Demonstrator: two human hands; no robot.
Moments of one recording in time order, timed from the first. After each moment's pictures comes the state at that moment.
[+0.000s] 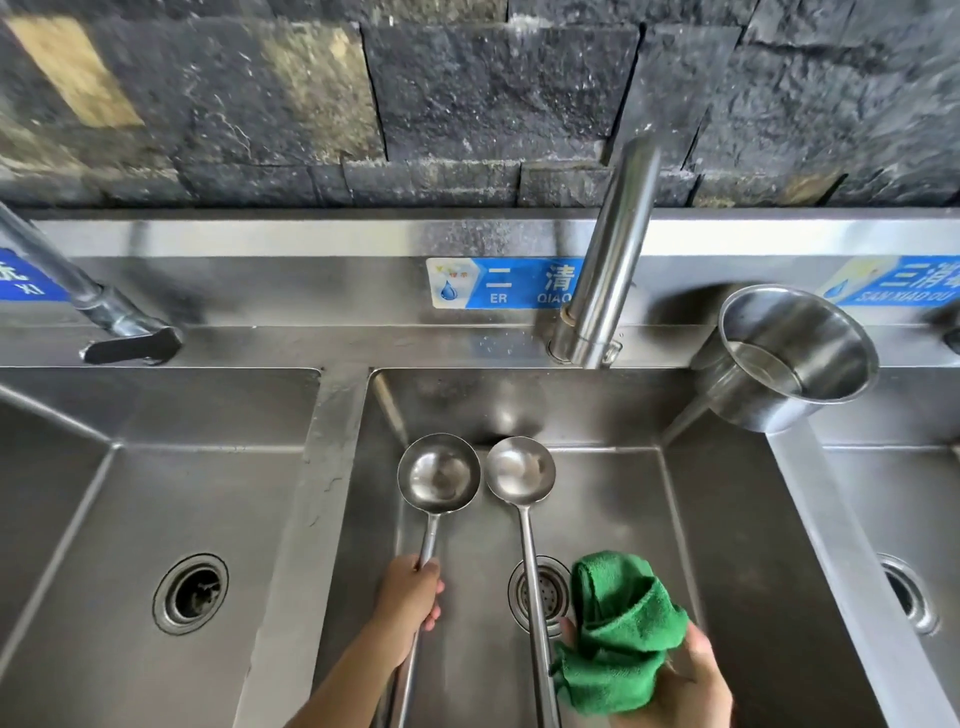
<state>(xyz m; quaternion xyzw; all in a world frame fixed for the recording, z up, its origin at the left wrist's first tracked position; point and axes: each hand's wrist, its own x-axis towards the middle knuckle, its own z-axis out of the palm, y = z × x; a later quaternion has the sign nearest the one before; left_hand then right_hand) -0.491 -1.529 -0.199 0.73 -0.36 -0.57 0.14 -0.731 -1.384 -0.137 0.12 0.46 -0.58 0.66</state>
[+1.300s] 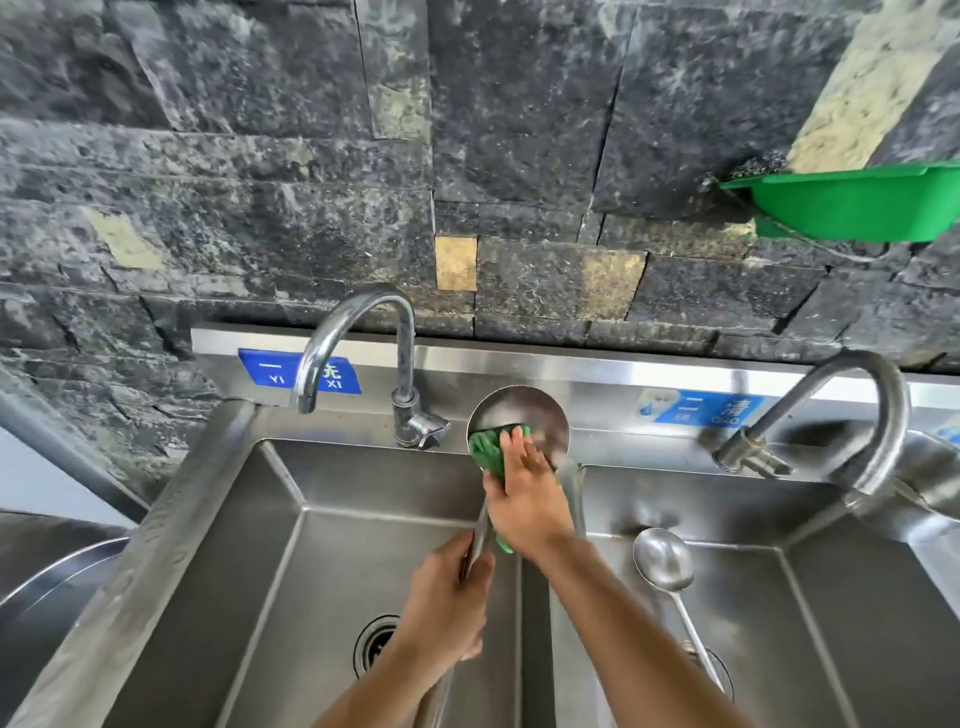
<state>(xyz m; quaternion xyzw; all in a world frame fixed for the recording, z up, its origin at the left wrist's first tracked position) -0.229 -1.578 0.041 0.57 -0.52 -0.58 0.26 -0.366 -1.655 0.034 -0.67 0.71 -0.15 0.16</state>
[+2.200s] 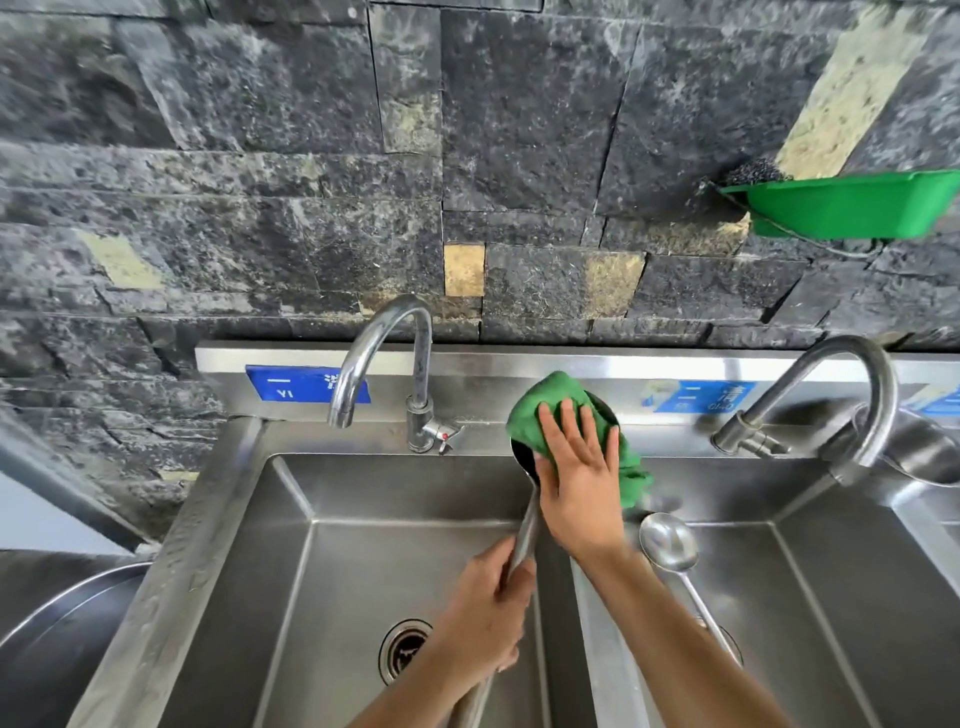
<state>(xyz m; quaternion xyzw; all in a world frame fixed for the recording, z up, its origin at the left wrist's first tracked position) -0.204 -1.576 0.050 0.48 -0.56 -0.64 0.24 -0.363 -1.632 0.059 -0.62 0.72 -0.30 0.00</state>
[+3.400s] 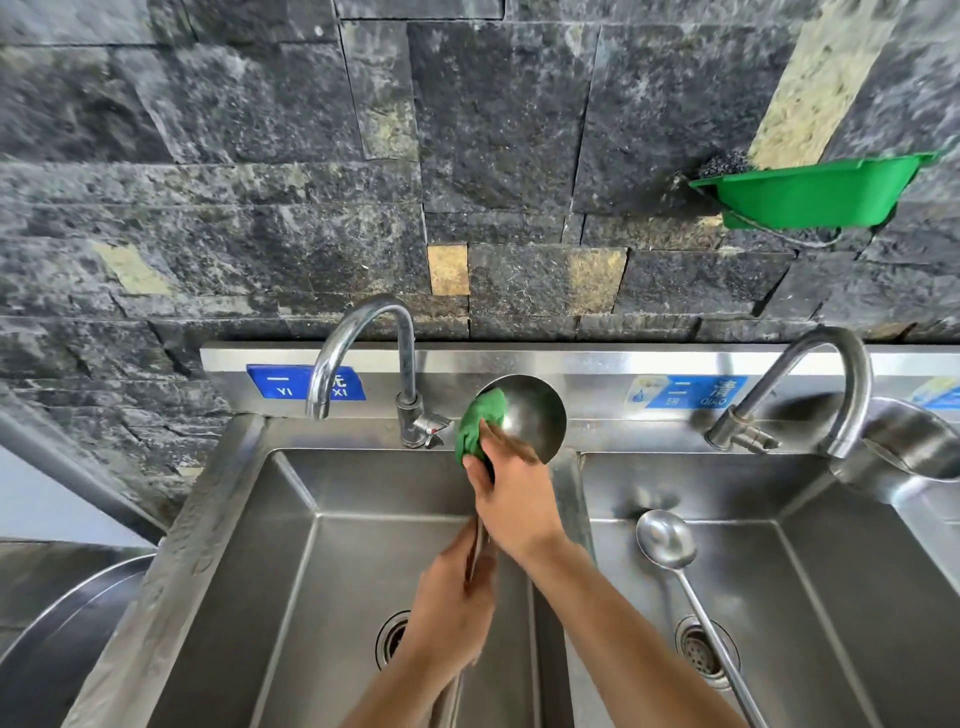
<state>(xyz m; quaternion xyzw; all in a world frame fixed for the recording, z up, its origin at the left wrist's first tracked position) -0.211 -1.555 0.074 0.53 -0.65 -0.46 0.30 -0.328 -1.624 0.081 -0.65 0.67 -0.32 0.16</state>
